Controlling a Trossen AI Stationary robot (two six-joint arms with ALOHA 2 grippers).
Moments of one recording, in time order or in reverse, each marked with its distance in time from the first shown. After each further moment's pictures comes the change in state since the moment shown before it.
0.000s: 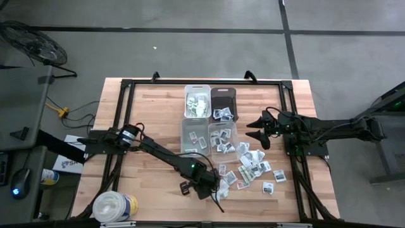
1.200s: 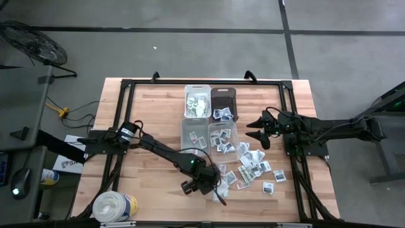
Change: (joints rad) left arm 0.021 -0.006 -0.076 0.066 0.043 -0.138; right arm 0.000 0.000 0.000 0.000 0.000 0.000
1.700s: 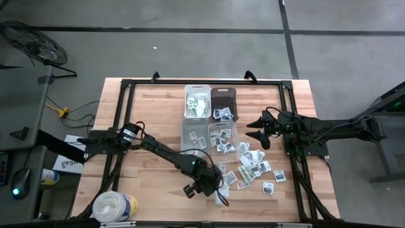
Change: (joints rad) left arm 0.005 0.047 0.004 0.059 0.033 -0.094; right arm 0.000 0.000 0.000 0.001 0.000 0.000
